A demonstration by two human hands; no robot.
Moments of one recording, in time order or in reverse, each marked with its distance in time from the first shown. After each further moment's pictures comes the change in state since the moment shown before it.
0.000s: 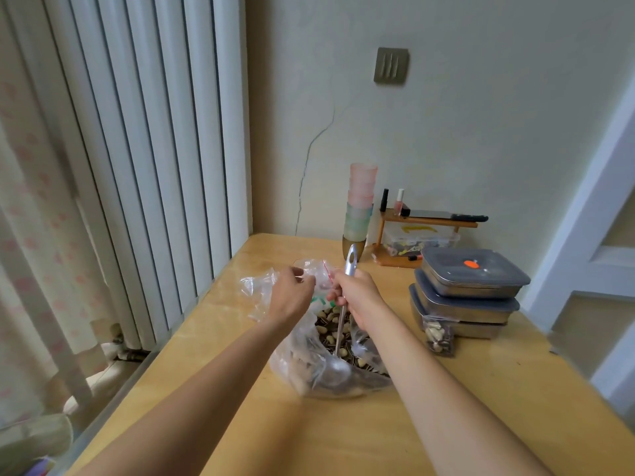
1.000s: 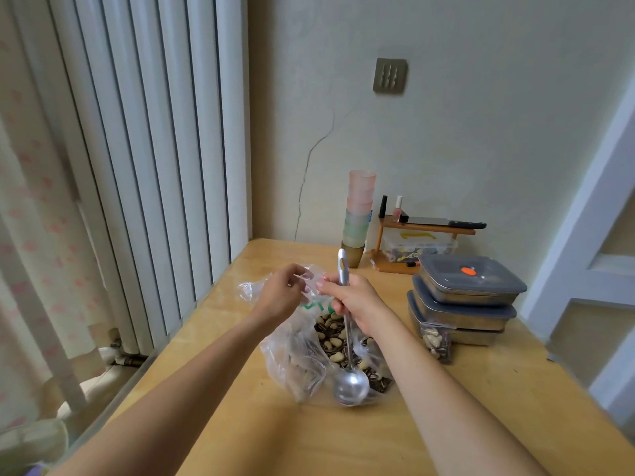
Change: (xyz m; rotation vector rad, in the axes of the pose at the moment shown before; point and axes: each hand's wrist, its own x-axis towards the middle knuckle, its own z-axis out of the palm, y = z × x) left_hand 0.009 0.001 -0.024 0.083 -0.142 0.164; right_hand 0.003 0.004 -0.011 -0.043 -0.175 -0.088
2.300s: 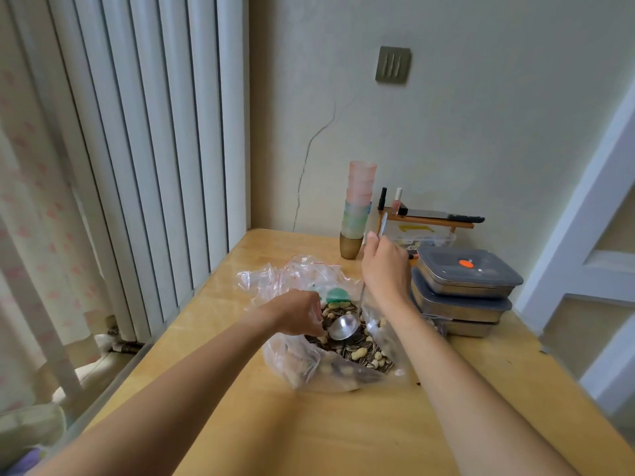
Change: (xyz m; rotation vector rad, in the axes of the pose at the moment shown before) left_hand -0.012 -0.005 0.016 0.712 -0.529 0.117; right_hand -0.016 -0.040 -0.024 -0.803 0.642 -0.377
